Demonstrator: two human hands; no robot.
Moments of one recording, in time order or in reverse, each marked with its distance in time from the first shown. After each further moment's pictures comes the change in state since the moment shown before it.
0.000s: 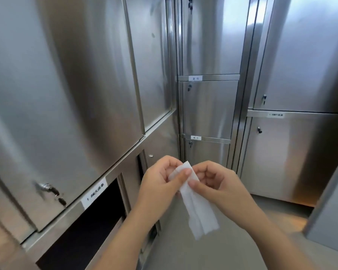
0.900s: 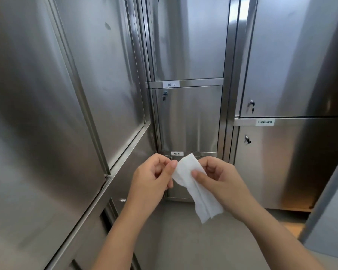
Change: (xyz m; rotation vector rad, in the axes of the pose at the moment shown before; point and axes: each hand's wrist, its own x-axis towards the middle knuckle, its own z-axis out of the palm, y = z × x) left_hand 0.278 -0.129 -0.008 0.121 -0.095 0.041; right_hand 0.239 0.106 -0.073 -0.122 0.275 0.081
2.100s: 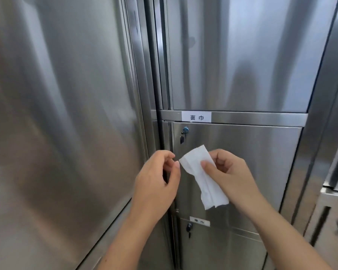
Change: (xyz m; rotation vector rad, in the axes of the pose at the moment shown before) left_hand 0.409 -0.163 0.040 0.516 0.310 0.223; right_hand 0.463 0.148 -0.041 -0.003 -0.004 -0.067
